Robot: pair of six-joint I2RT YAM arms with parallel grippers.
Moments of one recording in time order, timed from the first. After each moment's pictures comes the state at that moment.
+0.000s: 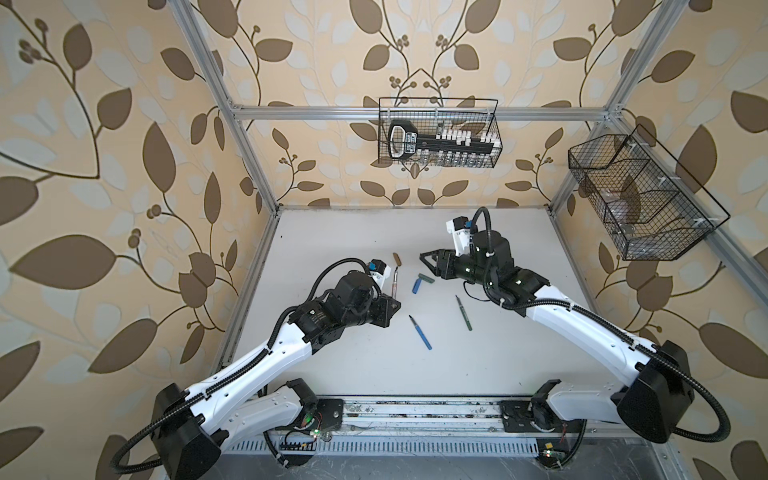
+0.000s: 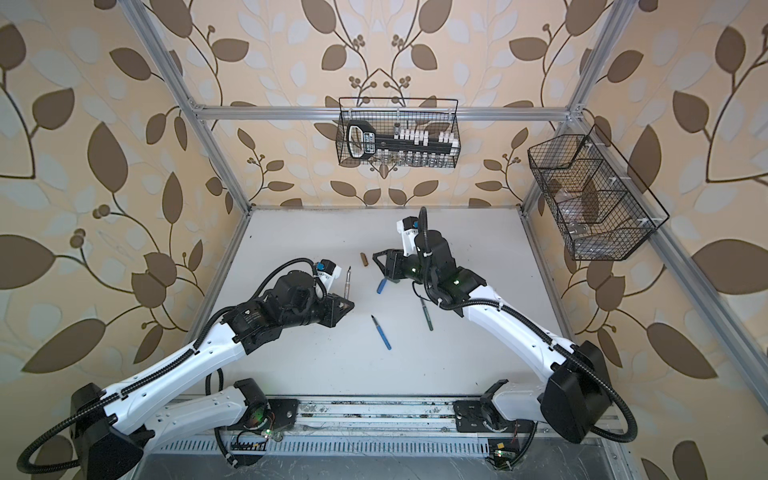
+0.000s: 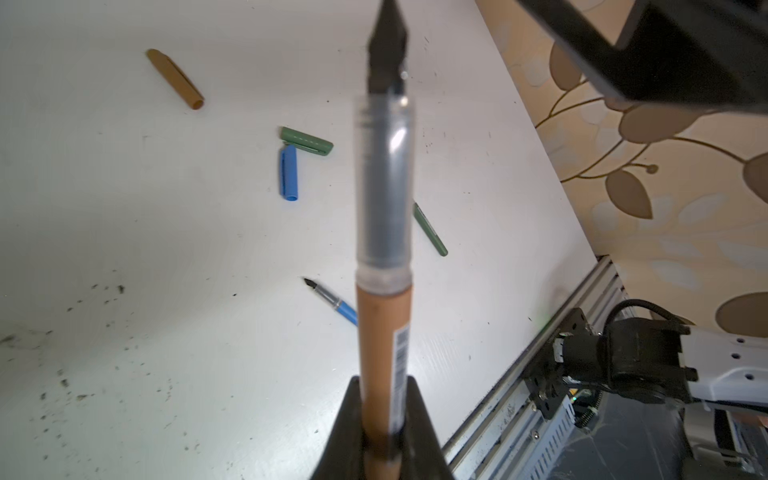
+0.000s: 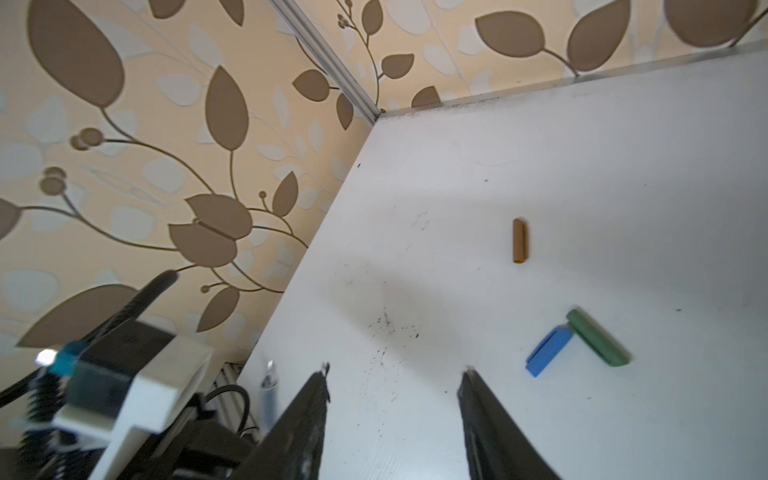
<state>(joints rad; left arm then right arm) -0.71 0.96 0.81 -0.49 0.15 -0.53 0.58 1.41 1.17 -0.23 -0.18 0.50</state>
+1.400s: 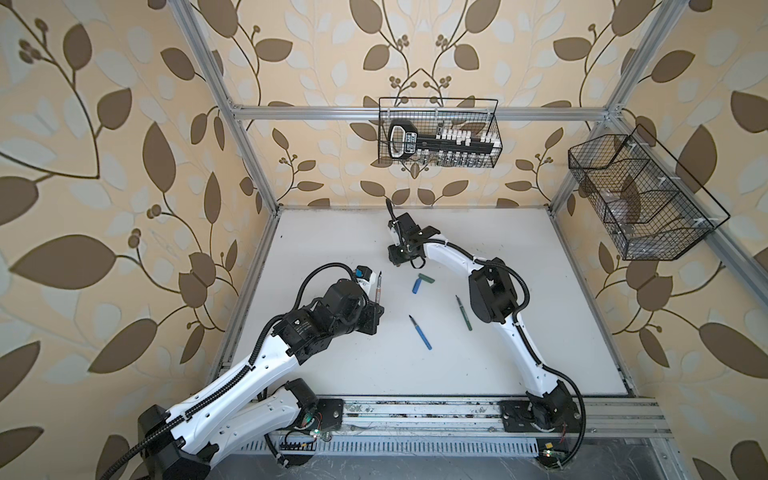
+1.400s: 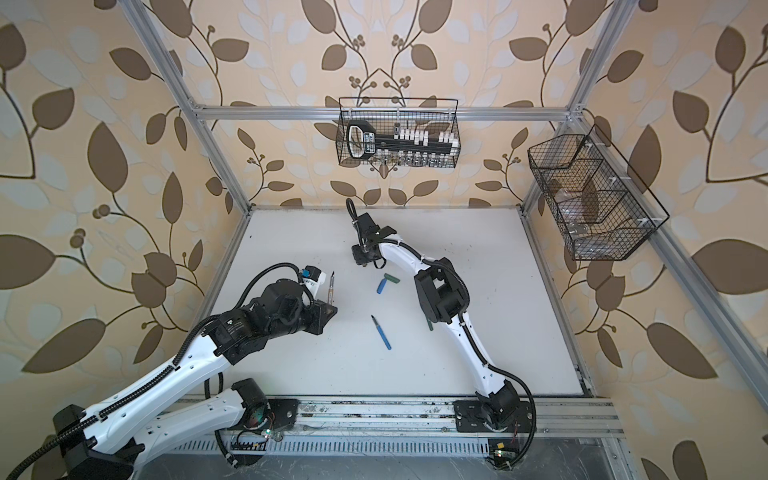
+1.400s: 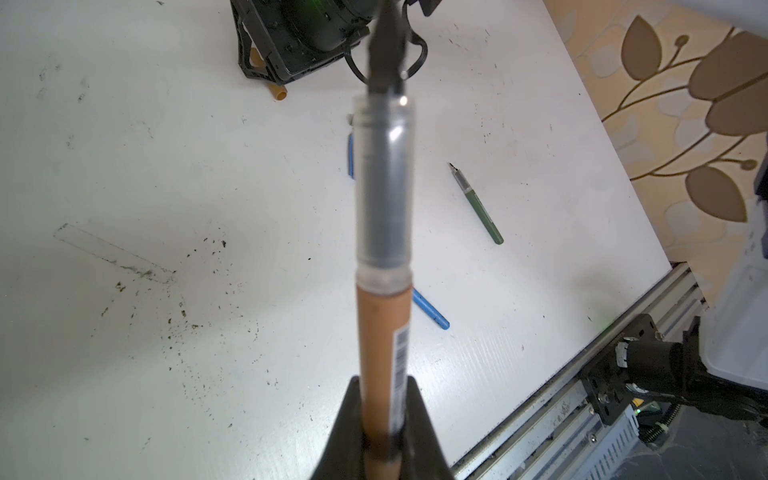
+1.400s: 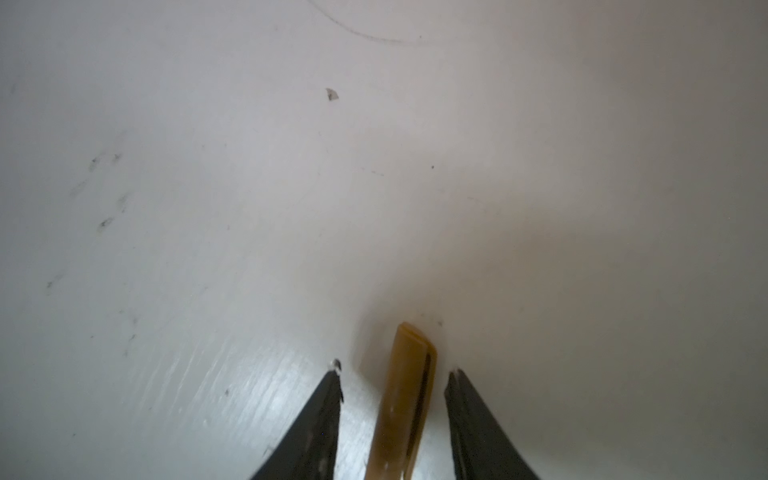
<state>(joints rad) -0.71 0.88 0.80 -0.64 0.04 -0.50 0.60 2.59 2.29 -0.71 0.00 0.19</state>
